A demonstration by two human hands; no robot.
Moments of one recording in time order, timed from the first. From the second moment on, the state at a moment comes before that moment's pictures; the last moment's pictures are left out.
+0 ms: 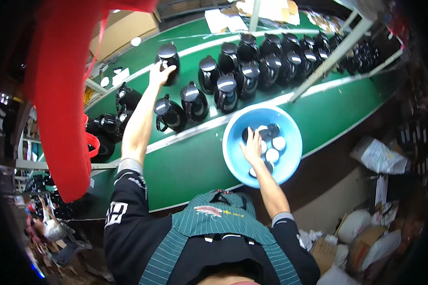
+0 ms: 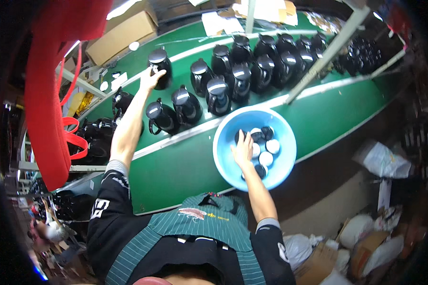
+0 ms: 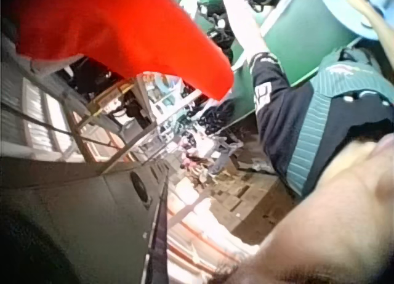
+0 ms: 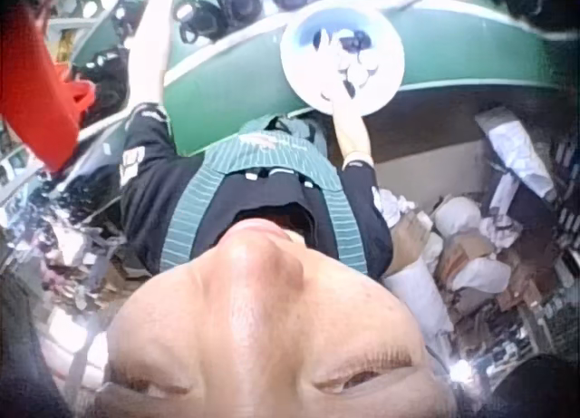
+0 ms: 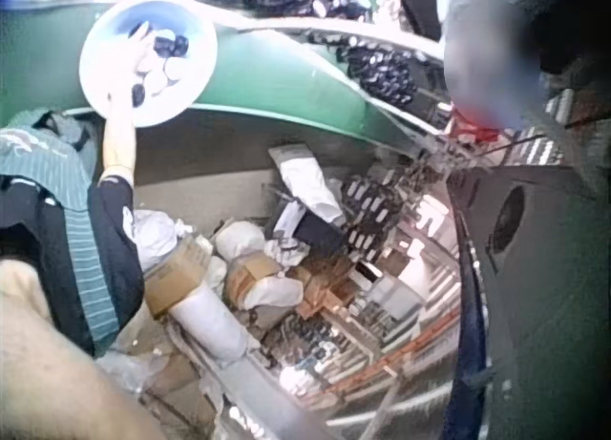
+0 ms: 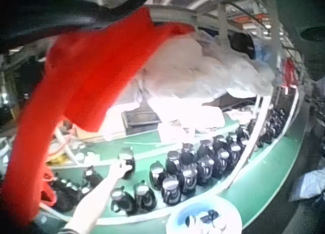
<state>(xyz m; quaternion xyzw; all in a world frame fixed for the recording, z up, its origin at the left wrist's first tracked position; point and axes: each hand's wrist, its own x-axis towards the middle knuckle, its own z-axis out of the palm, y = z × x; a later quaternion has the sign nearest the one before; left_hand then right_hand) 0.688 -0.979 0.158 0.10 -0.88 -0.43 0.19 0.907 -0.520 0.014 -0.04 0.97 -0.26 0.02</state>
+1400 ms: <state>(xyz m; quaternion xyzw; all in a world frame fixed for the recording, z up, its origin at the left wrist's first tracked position) 1.143 -0.908 0.208 0.13 -0.95 -0.27 0.12 1.006 -0.729 0.179 -0.55 0.79 -0.28 0.00</state>
